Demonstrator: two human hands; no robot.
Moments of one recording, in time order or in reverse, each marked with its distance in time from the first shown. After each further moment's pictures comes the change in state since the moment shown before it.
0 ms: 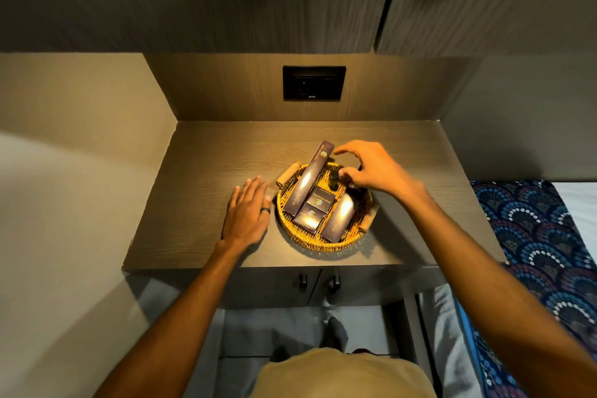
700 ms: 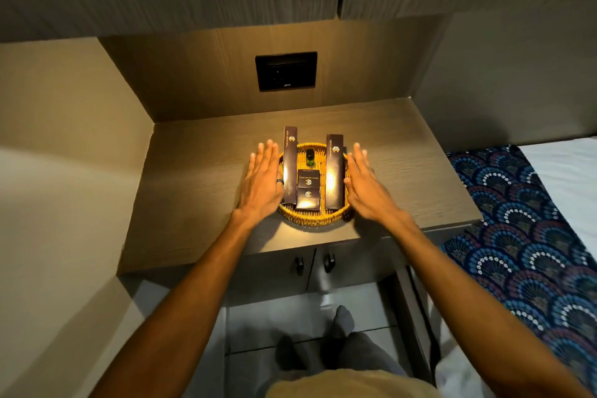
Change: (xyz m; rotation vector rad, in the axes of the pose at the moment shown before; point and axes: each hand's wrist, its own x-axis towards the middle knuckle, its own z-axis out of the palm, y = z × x) left_hand 0.034 0.050 -0.004 0.080 -0.055 0.261; right_hand -0.077 0.028 0.077 0.033 0.047 0.227
